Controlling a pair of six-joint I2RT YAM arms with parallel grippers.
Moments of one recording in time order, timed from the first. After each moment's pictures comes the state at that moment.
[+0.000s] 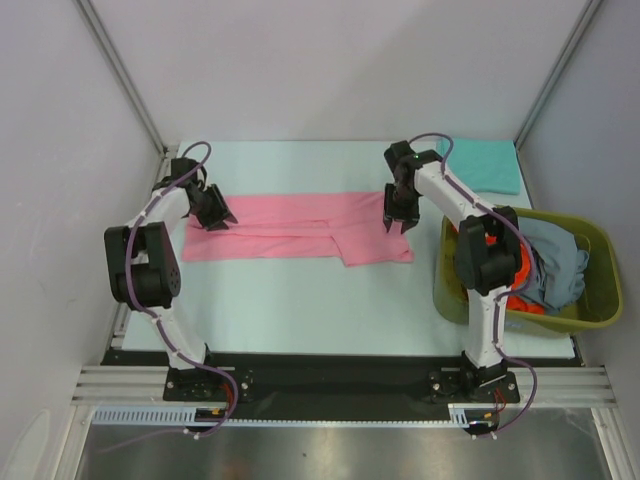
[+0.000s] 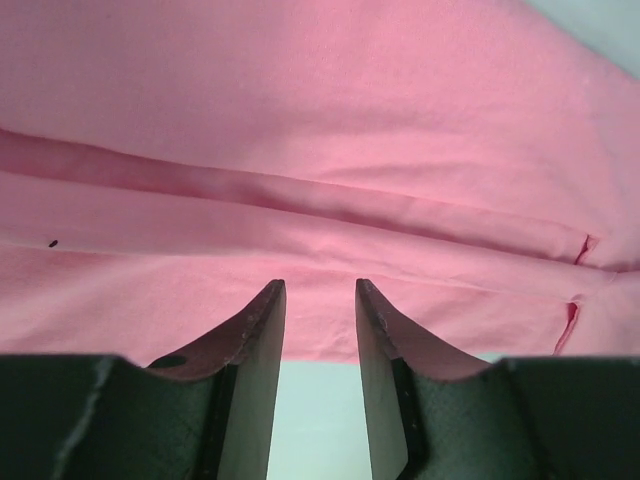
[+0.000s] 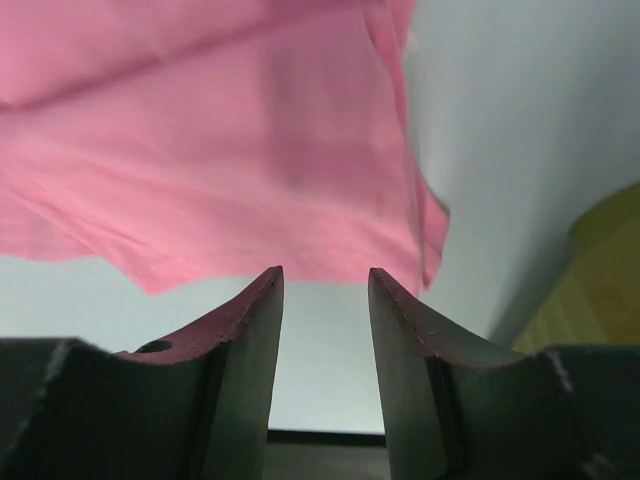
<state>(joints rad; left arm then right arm) 0.11 1.86 1.35 -0.58 0.27 -0.41 0.34 2.09 1.84 -1.06 0.02 0.44</state>
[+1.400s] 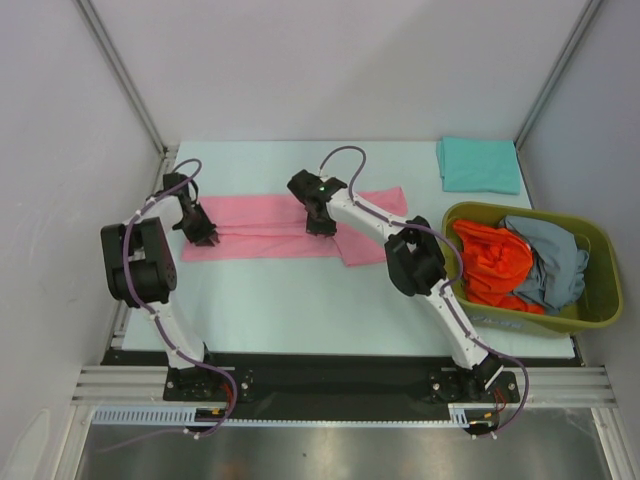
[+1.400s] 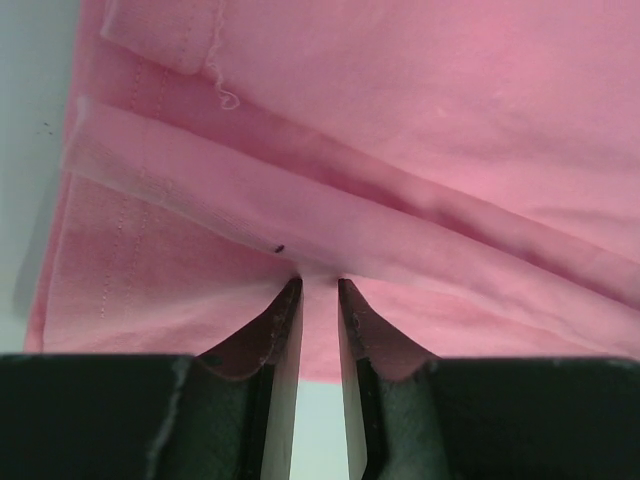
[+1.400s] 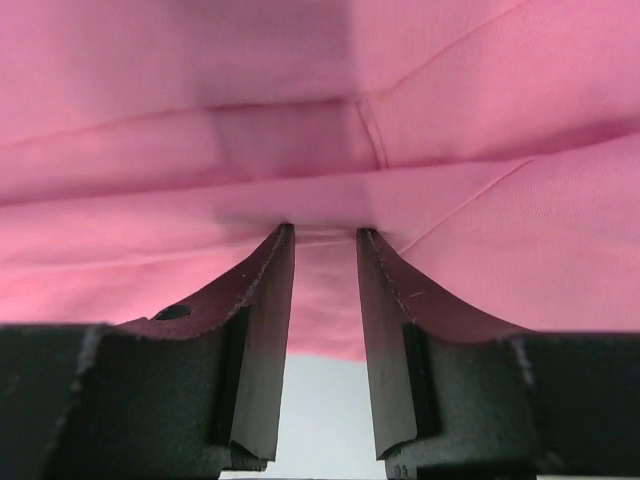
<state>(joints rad) 0.19 1.89 1.27 -0.57 0.13 -0.39 0.76 2.46 2.22 -0.94 0.31 0.82</state>
